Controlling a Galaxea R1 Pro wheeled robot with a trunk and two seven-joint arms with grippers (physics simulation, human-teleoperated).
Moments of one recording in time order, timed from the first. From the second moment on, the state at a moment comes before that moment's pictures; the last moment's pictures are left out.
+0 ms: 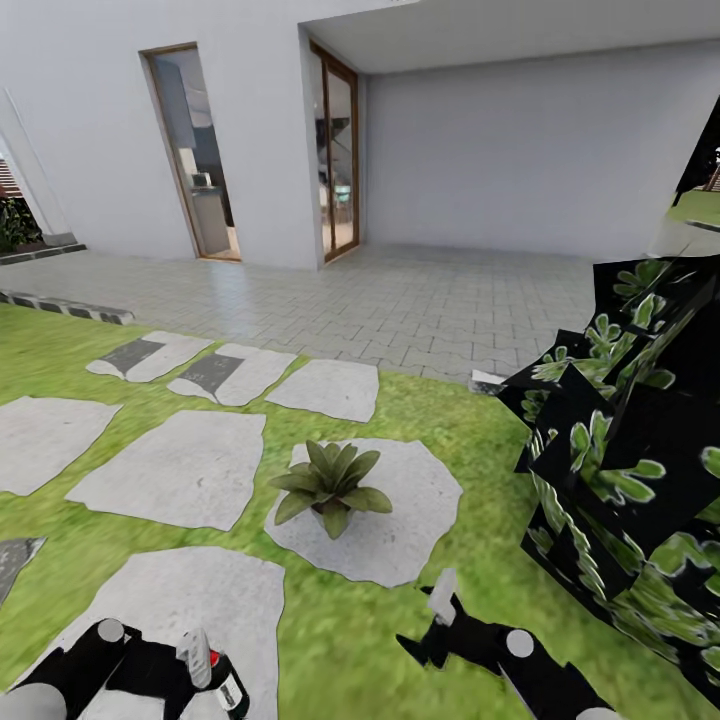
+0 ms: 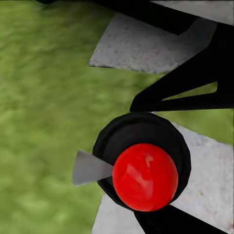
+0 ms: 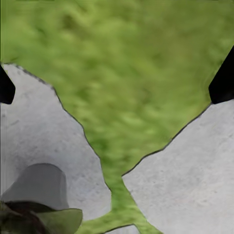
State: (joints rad) left arm -0.58 0.27 0.05 -0.30 -0.59 -0.18 -1.12; right arm -0.49 -0.04 0.15 -0.46 0.32 -0.32 0.62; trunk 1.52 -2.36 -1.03
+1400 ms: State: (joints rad) left arm -0.62 -0.01 -0.05 -0.61 -0.94 -0.03 -1.27; right arm -0.52 0.12 0.22 -0.67 0.48 -0.21 0.92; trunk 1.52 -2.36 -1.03
